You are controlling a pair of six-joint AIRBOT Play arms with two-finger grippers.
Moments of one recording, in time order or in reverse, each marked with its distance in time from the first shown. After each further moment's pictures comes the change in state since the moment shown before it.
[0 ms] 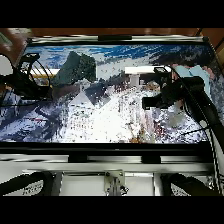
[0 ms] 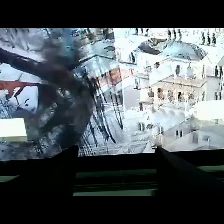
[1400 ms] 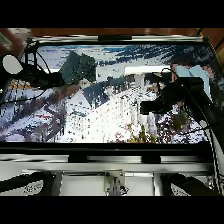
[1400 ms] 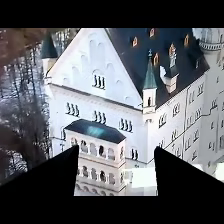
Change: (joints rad) left arm -0.003 -0.072 0.000 -0.187 0.396 -0.151; right arm 0.000 -0.001 0.000 0.076 -0.114 0.000
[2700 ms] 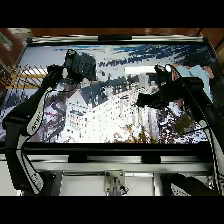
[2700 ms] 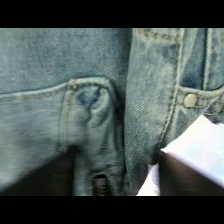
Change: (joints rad) left arm -0.031 -0.715 0.399 0.273 0.440 0.267; right arm 0.000 -0.002 0.000 0.060 0.156 0.089
